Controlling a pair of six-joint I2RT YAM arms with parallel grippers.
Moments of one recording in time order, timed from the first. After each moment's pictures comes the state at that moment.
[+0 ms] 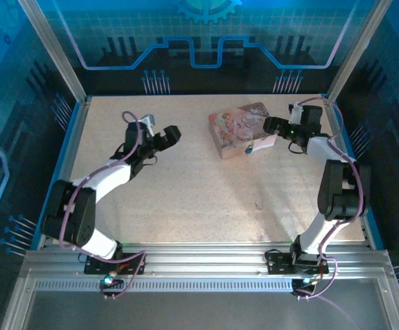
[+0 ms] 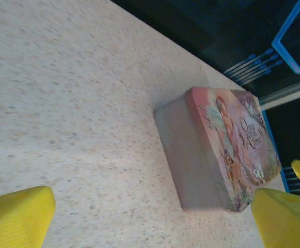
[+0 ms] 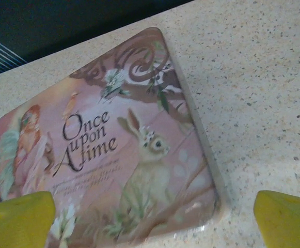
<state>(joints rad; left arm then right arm) -0.25 1.56 0.88 0.21 0.23 -0.73 -0.11 1.78 1.18 -0.09 -0.41 0.24</state>
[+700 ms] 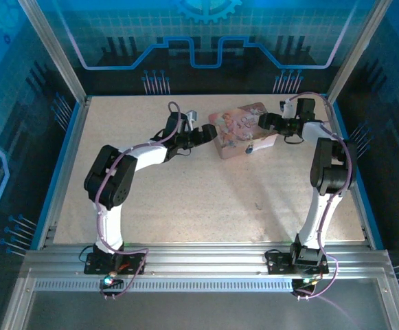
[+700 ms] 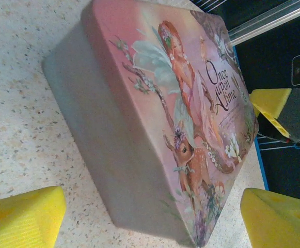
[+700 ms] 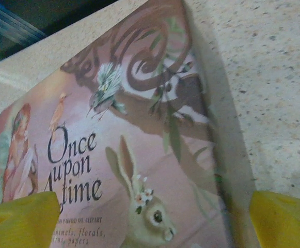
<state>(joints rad) -0.41 2.01 1.27 0.22 0.38 -0.79 -0.12 2.08 1.47 -0.25 -0.66 0.18</state>
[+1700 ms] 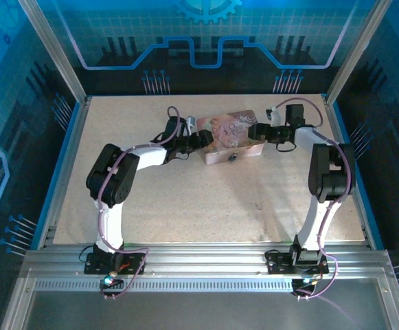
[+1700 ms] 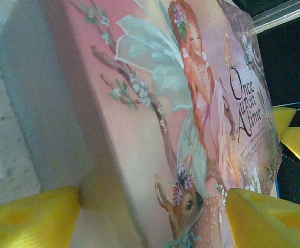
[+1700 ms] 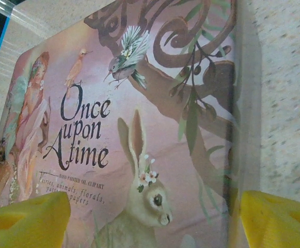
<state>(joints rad) -0.40 2.01 1.20 0.22 0.40 -0.80 -0.02 1.96 1.31 -0.27 -0.68 0.12</state>
